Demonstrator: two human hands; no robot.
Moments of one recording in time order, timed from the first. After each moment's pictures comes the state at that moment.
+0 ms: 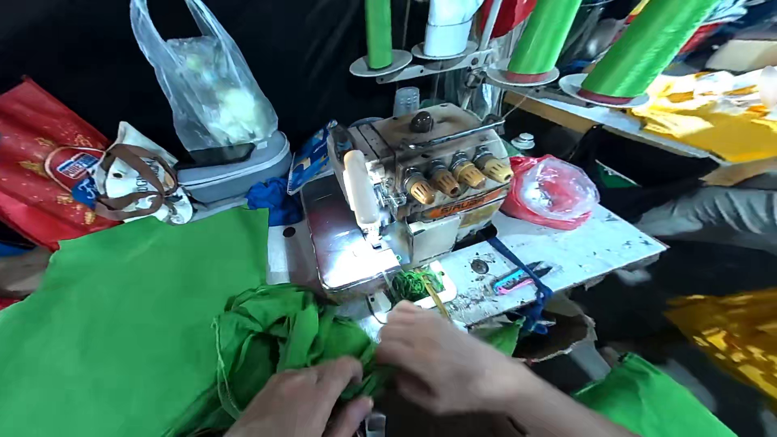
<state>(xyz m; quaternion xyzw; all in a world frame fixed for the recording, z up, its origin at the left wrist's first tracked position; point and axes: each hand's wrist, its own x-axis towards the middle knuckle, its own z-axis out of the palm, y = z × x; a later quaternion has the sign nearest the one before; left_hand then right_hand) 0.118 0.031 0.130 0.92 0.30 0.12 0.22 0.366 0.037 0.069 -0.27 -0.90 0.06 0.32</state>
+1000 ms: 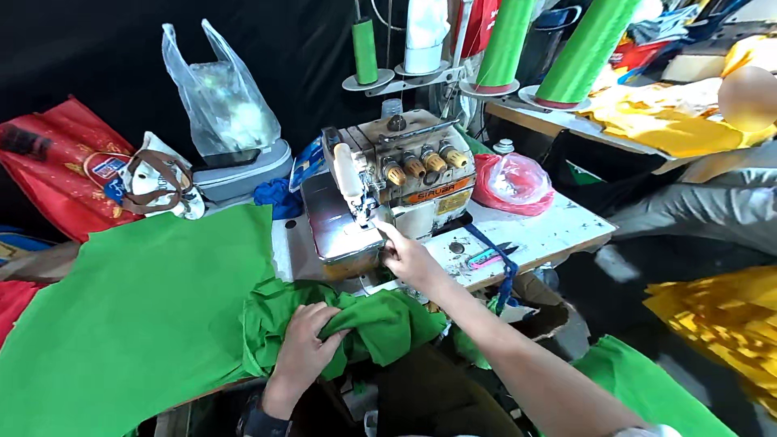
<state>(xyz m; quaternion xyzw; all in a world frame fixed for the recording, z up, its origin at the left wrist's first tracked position) 0.122 0.058 -0.003 0.85 0.36 0.38 0.11 0.381 0.090 0.051 -0.61 -0.70 0.20 0.31</state>
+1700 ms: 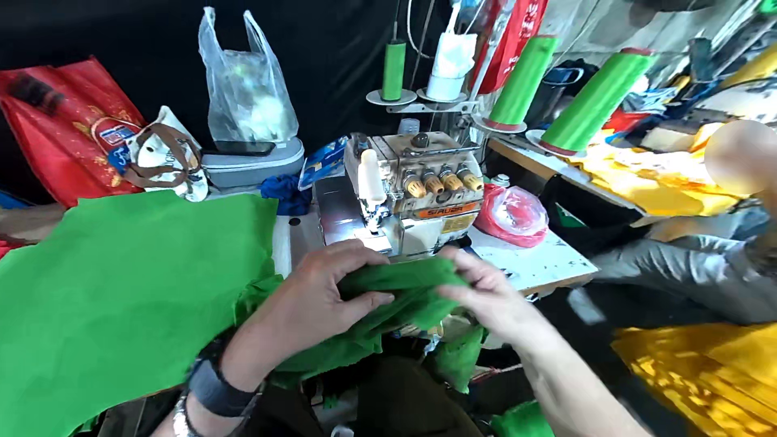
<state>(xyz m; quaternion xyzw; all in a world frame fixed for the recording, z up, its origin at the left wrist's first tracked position) 0.148 0.061 0.143 0.88 0.17 0.40 0.21 0.406 0.002 0.116 -0.40 -0.71 0.33 0.49</state>
